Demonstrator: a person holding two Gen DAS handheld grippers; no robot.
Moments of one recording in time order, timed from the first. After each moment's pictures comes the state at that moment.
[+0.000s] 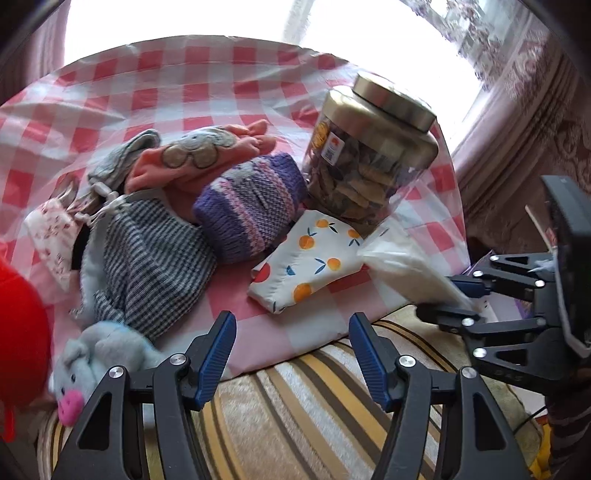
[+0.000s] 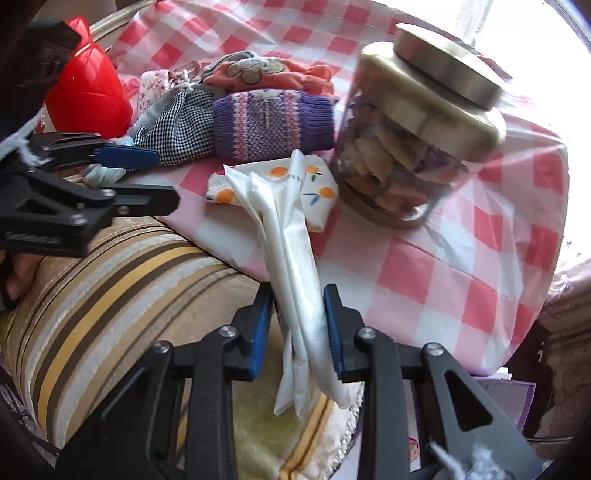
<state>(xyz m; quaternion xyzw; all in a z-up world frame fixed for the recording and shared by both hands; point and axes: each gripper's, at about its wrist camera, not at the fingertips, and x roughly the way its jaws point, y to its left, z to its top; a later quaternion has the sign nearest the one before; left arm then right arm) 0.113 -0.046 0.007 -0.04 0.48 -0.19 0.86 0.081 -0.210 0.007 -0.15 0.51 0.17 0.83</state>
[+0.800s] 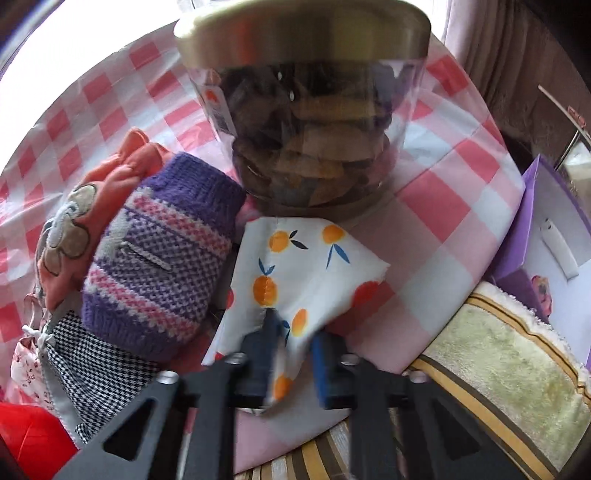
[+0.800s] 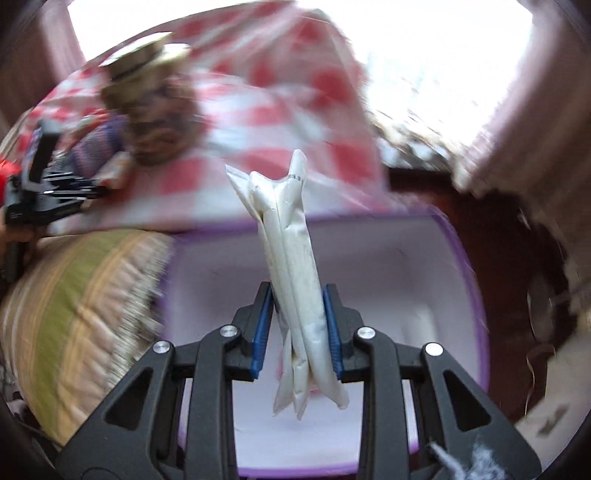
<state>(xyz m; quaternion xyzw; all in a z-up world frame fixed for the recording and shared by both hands) 0.177 -0.158 -0.039 0.19 0.51 -0.19 0.81 -0.006 -0.442 0.013 0.02 0.53 -0.04 0.85</state>
